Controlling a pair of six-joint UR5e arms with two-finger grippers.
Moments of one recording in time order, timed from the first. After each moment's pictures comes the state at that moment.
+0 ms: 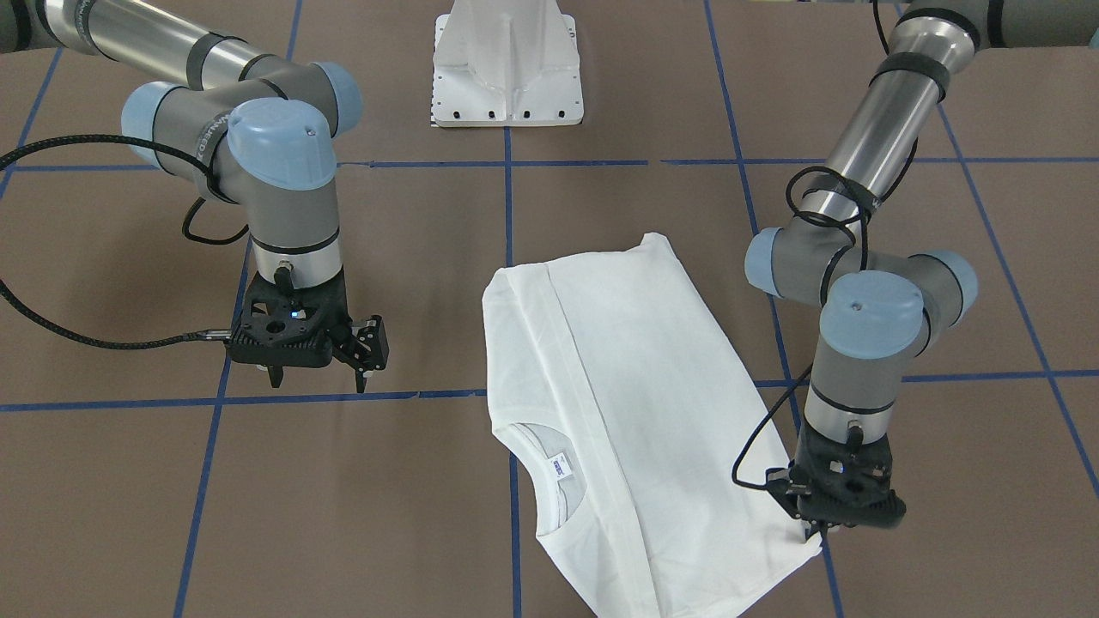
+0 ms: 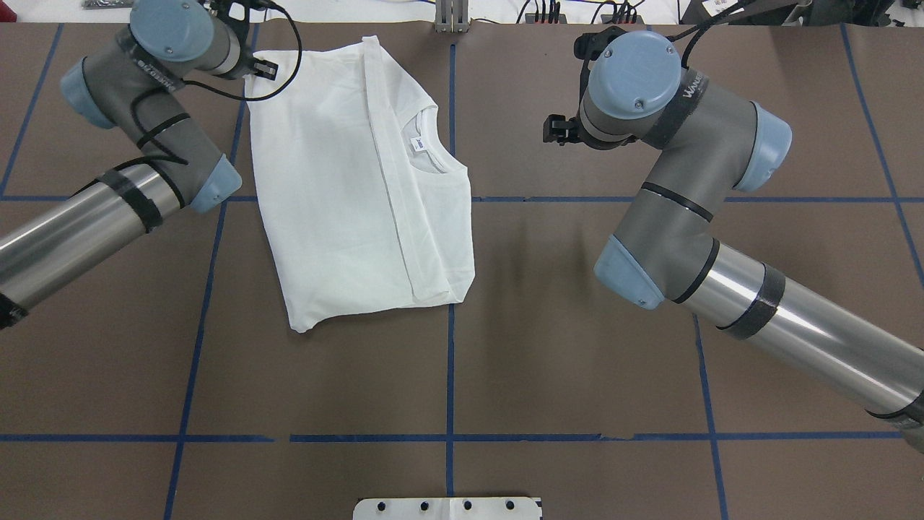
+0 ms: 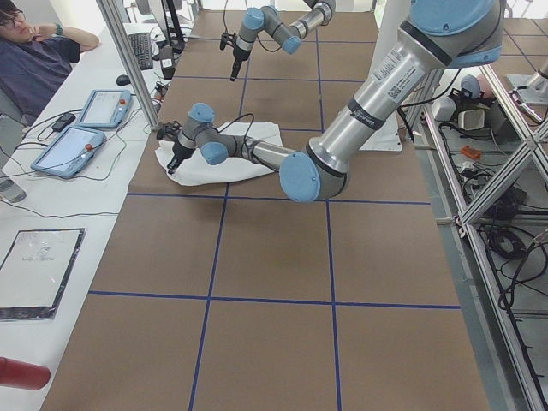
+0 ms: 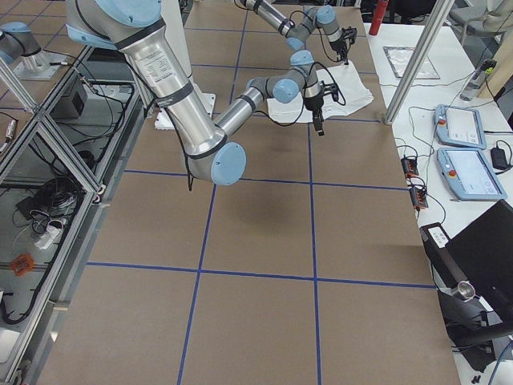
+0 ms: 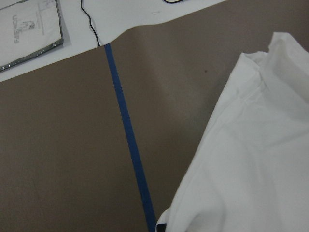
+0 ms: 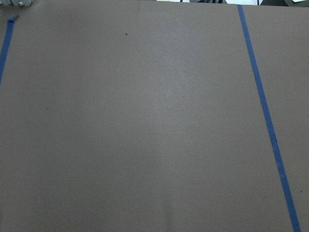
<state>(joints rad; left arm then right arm) -0.93 -2.38 -0.95 -2.25 -1.66 -0.63 0.74 -0.92 1.61 -1.53 1.65 1.07</state>
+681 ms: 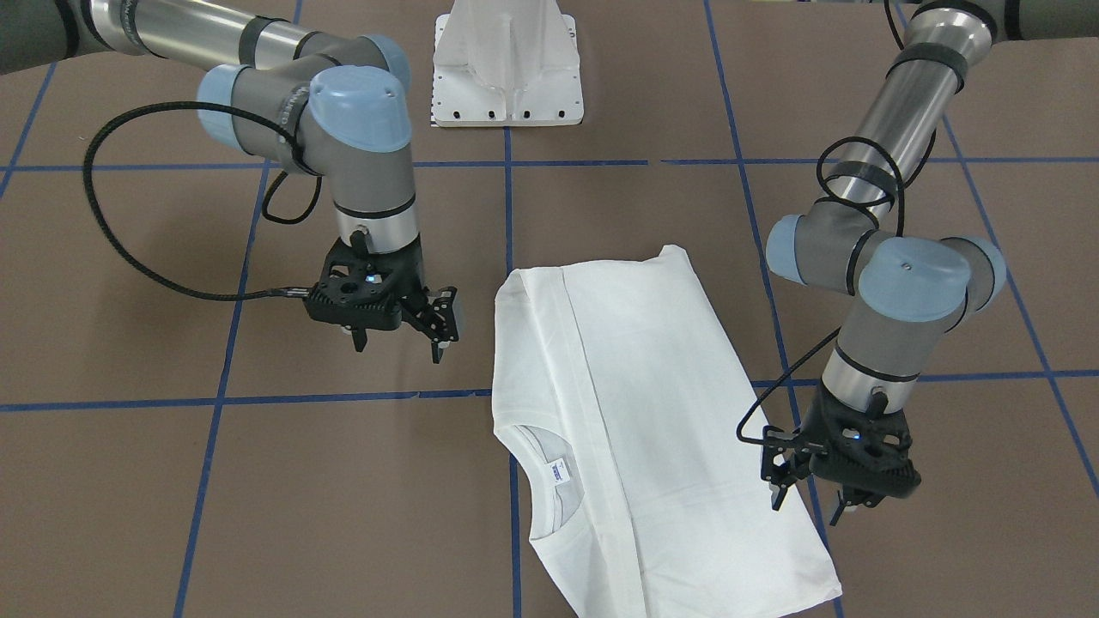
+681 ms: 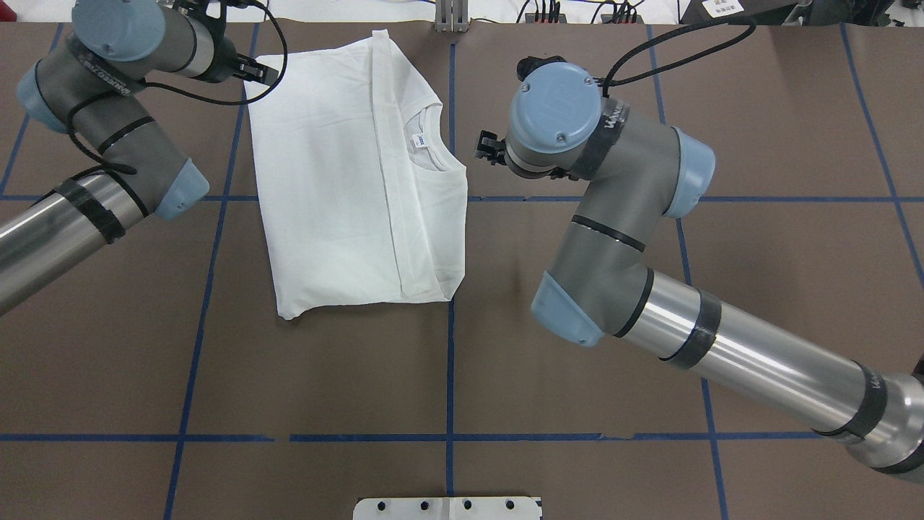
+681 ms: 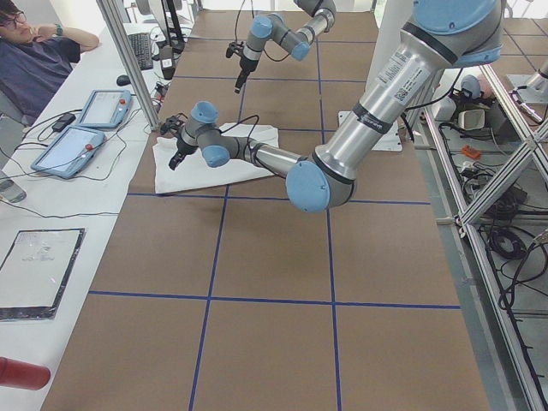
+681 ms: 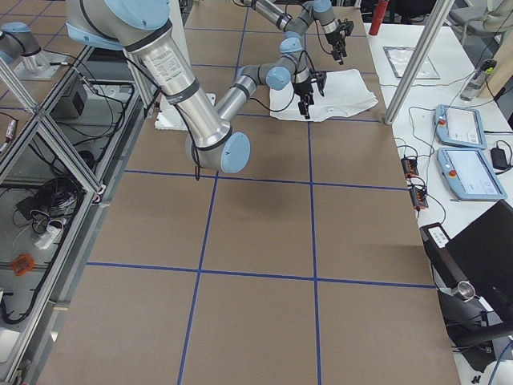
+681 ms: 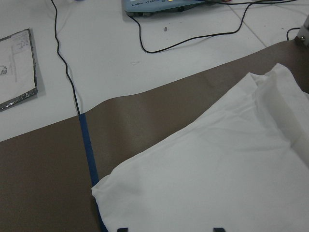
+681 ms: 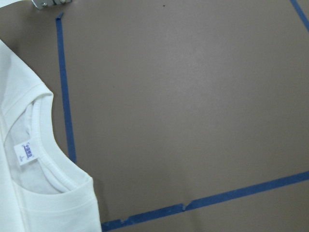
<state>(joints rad) -0.95 -2.21 -1.18 -2.34 -1.81 -0.63 0.62 -0.79 1.56 -1.53 1.63 1.43</state>
